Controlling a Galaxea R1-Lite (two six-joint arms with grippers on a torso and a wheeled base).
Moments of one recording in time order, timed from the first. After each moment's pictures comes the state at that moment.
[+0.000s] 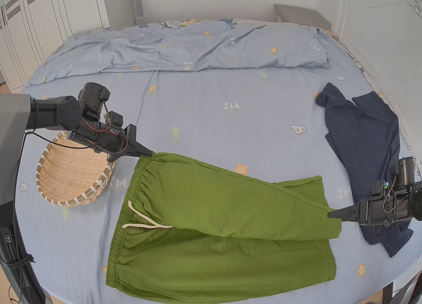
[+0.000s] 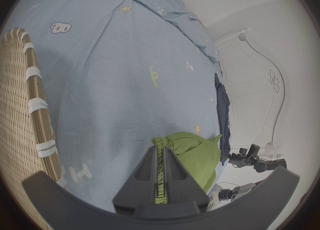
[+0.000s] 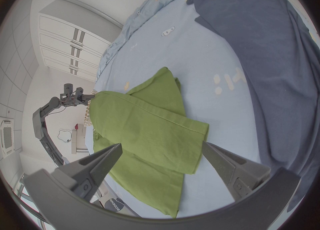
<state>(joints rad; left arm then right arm) -0.10 2.14 -1.68 0.43 -0.60 -0.26 -0.07 1.67 -0.47 -0.29 0.68 0.15</state>
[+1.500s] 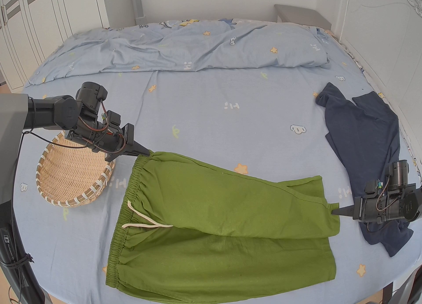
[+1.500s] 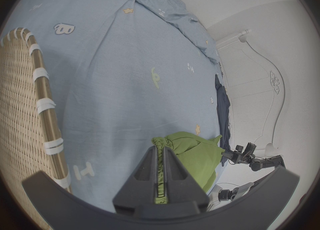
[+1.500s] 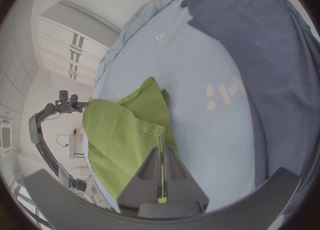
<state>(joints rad) -0.09 2.12 -1.67 0.43 -0.60 -0.26 -0.10 1.81 -0.46 -0.48 0.68 0.17</state>
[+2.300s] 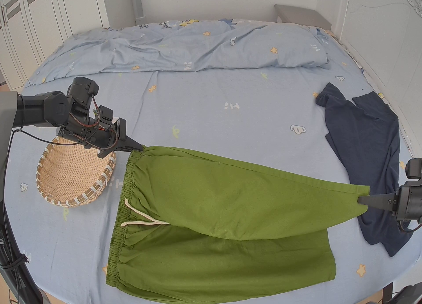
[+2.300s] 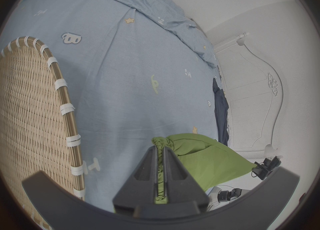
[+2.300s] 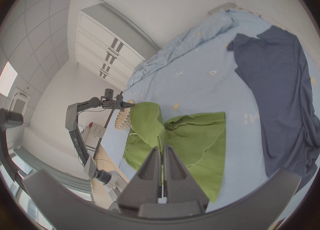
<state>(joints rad) -0.06 2.07 -1.64 0.43 -0.60 -0.26 0.09 1.13 -0.54 -0.04 0.65 0.28</state>
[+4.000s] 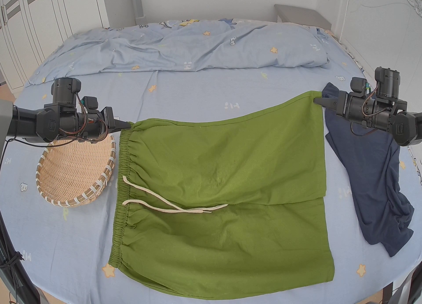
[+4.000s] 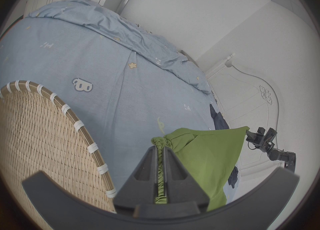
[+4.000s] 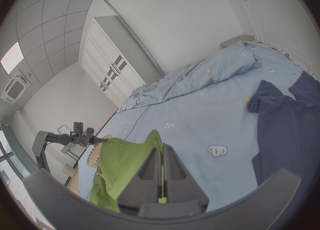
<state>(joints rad) 0.02 2.03 -1.45 -0.07 -0.59 -0.33 0.06 1.89 -1.26 -0.39 0.62 0.25</state>
